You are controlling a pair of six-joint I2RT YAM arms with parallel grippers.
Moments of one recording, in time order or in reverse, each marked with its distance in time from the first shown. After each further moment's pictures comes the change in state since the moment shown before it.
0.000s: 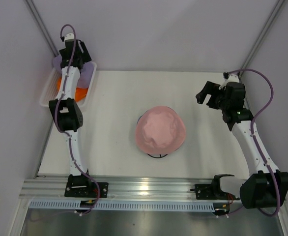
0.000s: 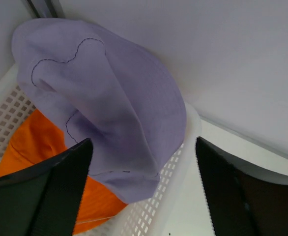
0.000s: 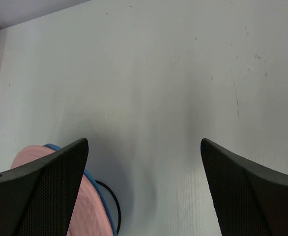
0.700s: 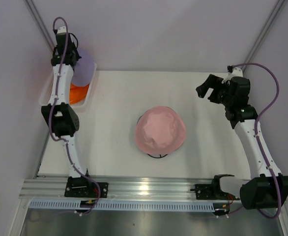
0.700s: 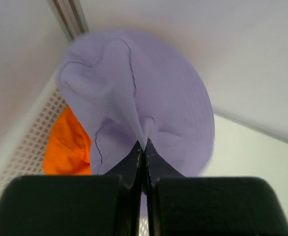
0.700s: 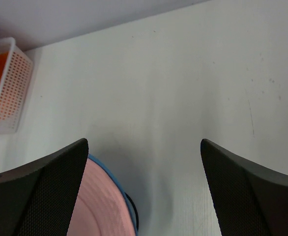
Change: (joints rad) left arm 0.010 -0.108 -0.048 -0.073 0.004 0.076; right arm -0.002 0.000 0.067 -0.010 -0.035 0.032
